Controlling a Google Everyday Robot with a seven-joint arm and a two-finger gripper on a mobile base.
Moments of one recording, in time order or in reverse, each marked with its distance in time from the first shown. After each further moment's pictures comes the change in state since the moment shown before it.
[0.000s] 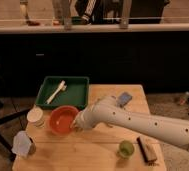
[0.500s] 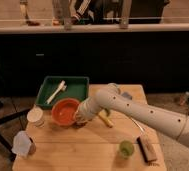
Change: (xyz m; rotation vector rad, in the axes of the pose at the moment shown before) arm 0.036 -0.010 -0.005 -0.015 -0.031 -0.028
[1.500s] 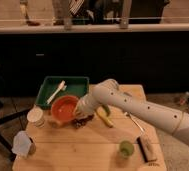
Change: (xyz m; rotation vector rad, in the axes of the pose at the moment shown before) arm 0.023 -0.022 -0.002 -0.013 0.021 -0.064
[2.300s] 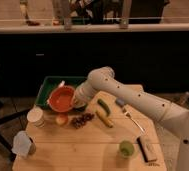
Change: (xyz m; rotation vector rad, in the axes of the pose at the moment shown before) arm 0.043 -0.031 -0.005 -0.015 -0.001 -0.111
